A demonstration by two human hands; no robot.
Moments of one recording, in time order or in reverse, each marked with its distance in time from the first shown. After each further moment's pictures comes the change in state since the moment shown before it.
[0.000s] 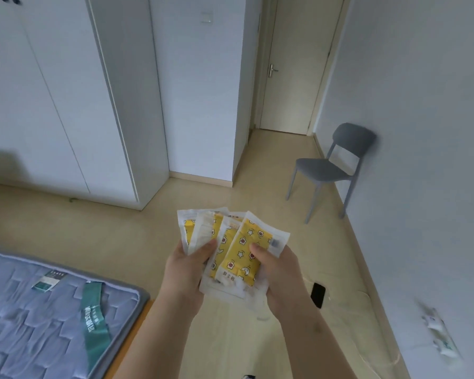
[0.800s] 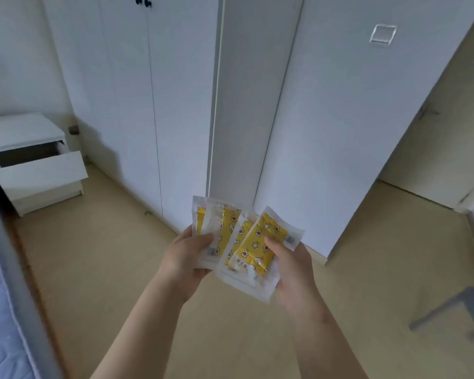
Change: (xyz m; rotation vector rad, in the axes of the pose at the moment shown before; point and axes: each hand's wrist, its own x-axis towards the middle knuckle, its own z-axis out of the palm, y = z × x) left_hand 0.533 0.271 -0.103 -0.089 0.310 0.192; right_hand 0.553 -0.031 0.377 -0.156 -0.307 0.153
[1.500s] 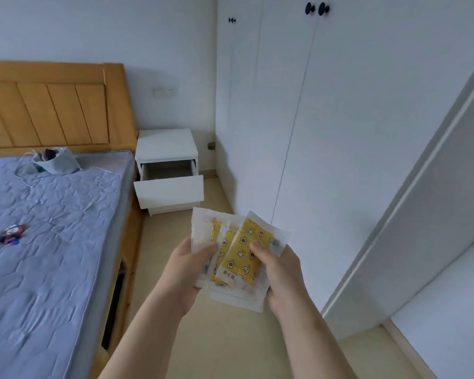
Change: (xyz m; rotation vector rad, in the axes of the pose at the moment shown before) left_hand 0.339 0.204 -0.152 0.011 0.580 0.227; right_hand 0.343 0.005 0.390 -0.173 -0.622 0.196
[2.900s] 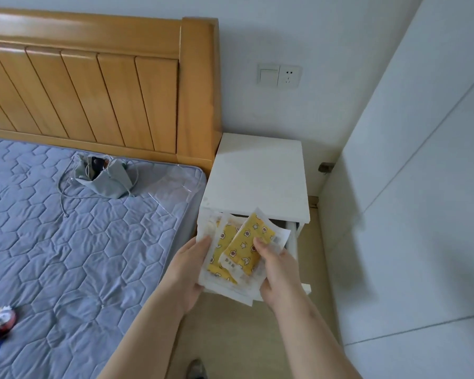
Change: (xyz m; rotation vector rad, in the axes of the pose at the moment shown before) left_hand 0.731 0.263 -0.235 -0.187 0.418 -0.113; right_hand 0.706 -0.007 0.509 -0.010 -0.306 0.480
